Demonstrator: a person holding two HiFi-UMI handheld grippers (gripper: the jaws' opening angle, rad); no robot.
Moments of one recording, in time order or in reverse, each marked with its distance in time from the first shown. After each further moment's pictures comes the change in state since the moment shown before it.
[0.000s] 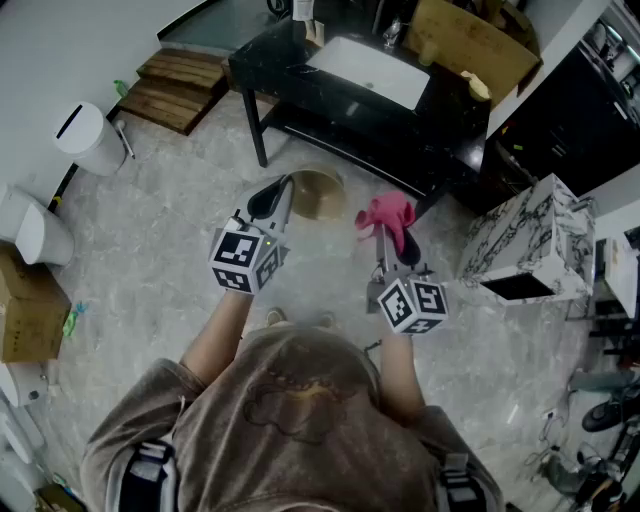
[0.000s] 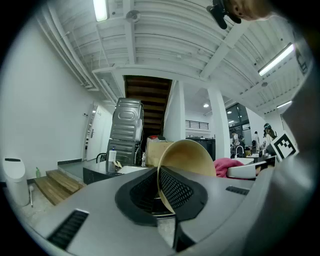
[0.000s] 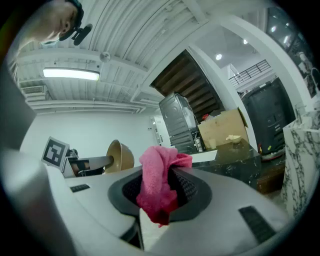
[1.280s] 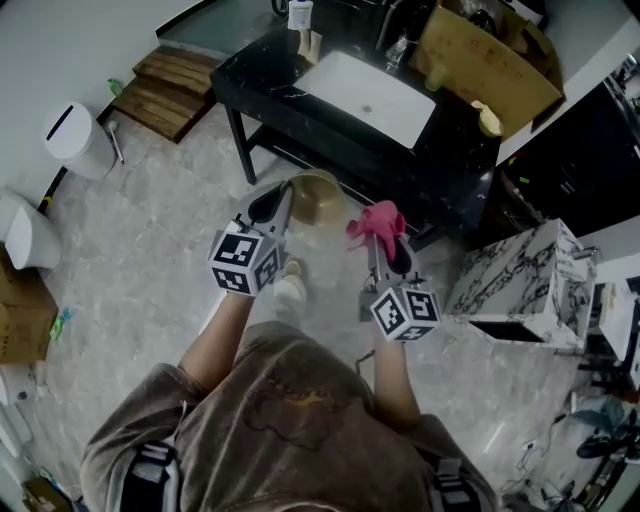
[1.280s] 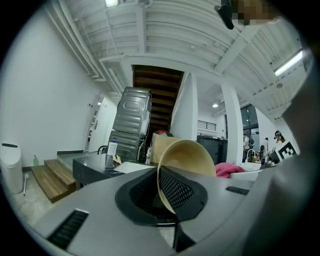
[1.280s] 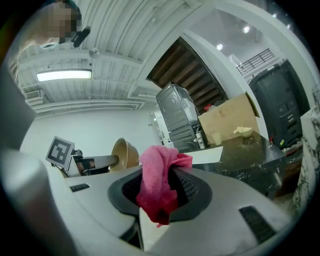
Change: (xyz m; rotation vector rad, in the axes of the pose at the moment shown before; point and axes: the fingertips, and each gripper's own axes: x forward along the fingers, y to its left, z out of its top) left arm 0.179 0.047 -0.025 -0.086 0.032 0.037; right arm 0.150 -0.104 0.001 0.032 0.044 0.054
